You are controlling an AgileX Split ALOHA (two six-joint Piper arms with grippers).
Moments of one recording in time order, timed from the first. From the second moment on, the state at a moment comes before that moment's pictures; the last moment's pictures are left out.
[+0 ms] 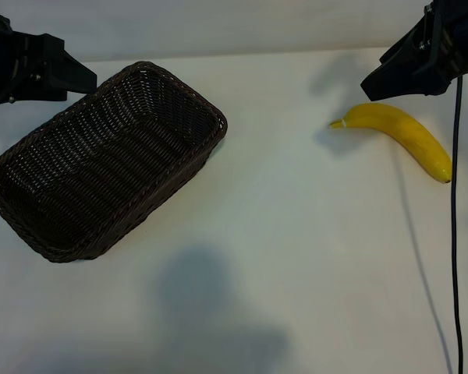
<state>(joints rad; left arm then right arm) 0.07 1.55 -1.23 -0.72 0.94 0.50 0.14 1.55 -1.40 0.70 1.18 -0.93</state>
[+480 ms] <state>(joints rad) 0.07 1.55 -1.23 -0.72 0.94 0.48 0.14 1.55 -1.40 0.70 1.18 -0.93</state>
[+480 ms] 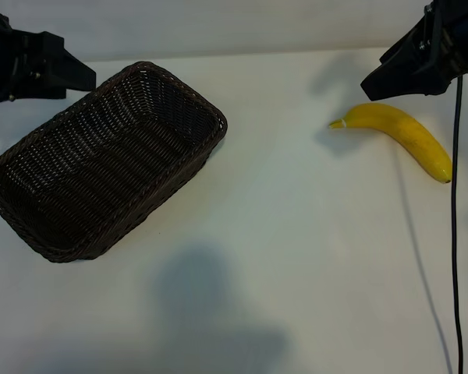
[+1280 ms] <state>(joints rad) 0.07 1.20 -1.23 -0.02 1.13 -0.22 0.14 1.55 -1.40 0.70 1.16 -0.93</state>
